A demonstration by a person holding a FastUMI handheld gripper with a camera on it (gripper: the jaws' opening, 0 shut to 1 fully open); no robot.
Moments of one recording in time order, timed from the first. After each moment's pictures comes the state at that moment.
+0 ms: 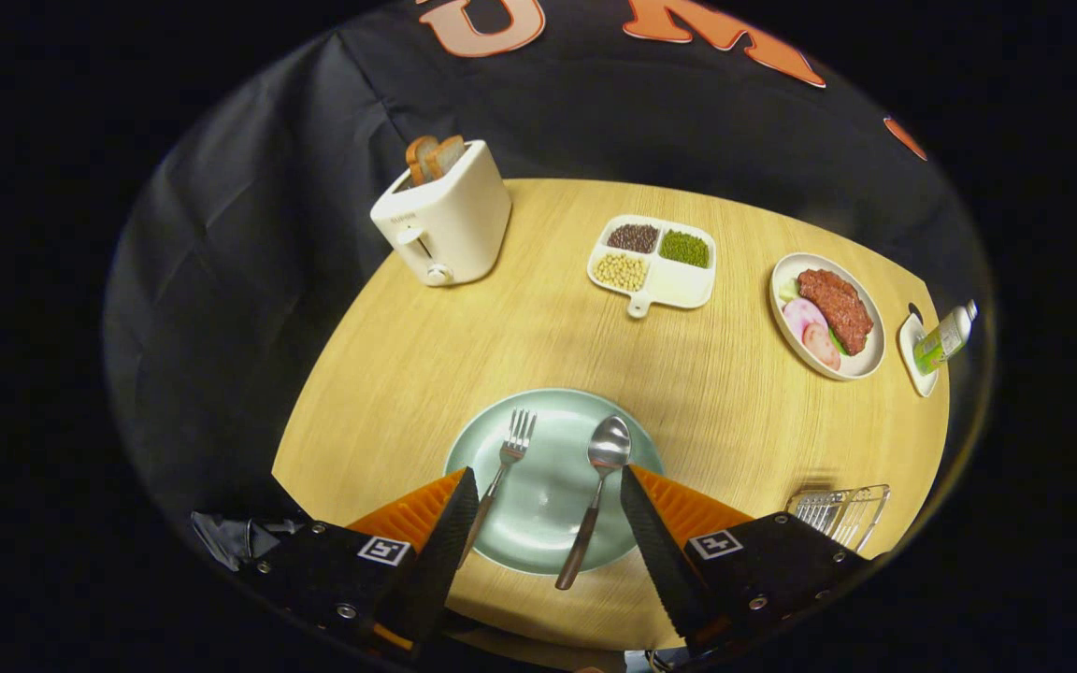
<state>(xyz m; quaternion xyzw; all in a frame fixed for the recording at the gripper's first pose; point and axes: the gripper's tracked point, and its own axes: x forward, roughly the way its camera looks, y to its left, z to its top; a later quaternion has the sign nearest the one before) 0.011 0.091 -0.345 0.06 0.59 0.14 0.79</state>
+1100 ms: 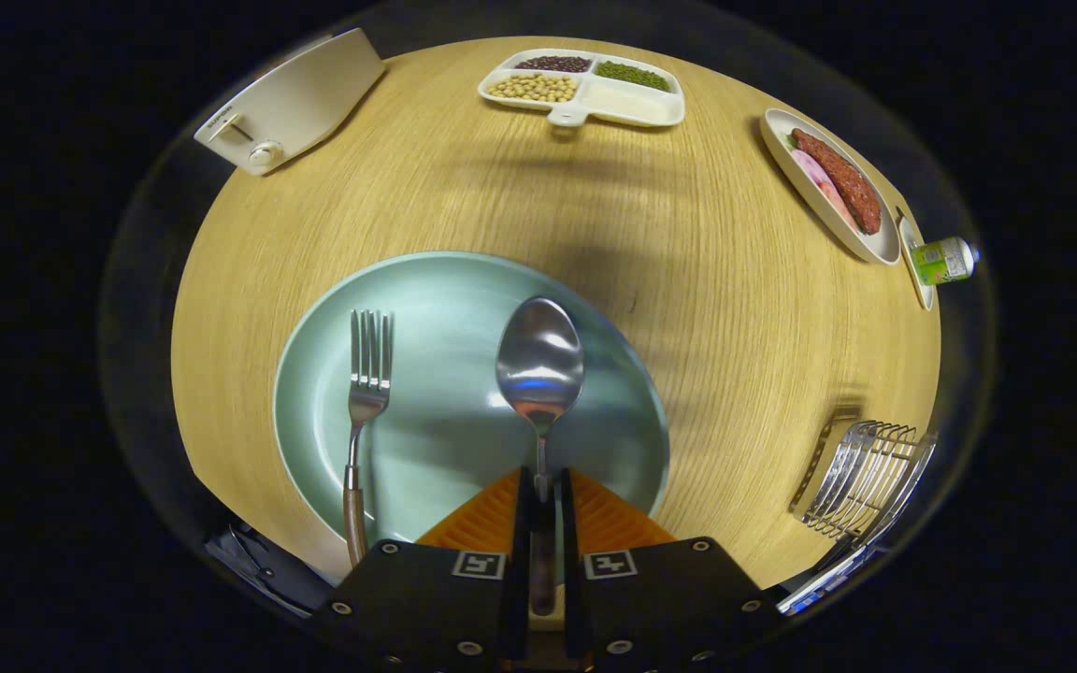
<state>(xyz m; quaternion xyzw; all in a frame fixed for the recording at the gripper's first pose) -0.029 0.068 -0.460 0.02 0.74 0.02 0.67</state>
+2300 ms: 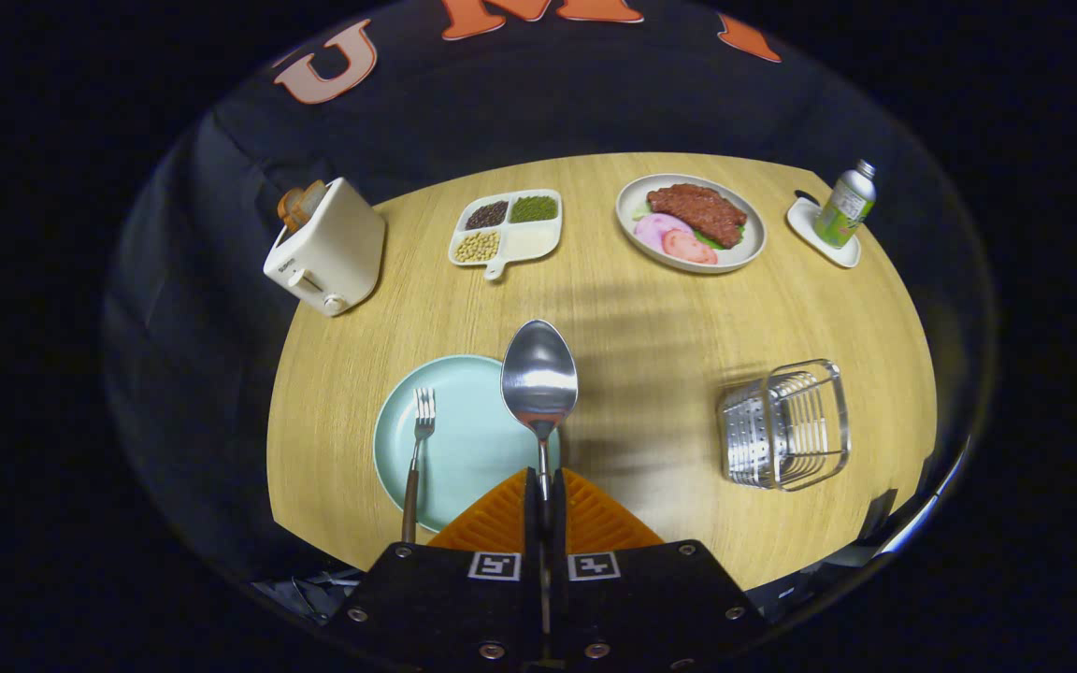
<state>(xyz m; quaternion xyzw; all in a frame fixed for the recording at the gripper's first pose) -0.036 -0.033 -0.325 0.15 0.58 -0.03 0.80</state>
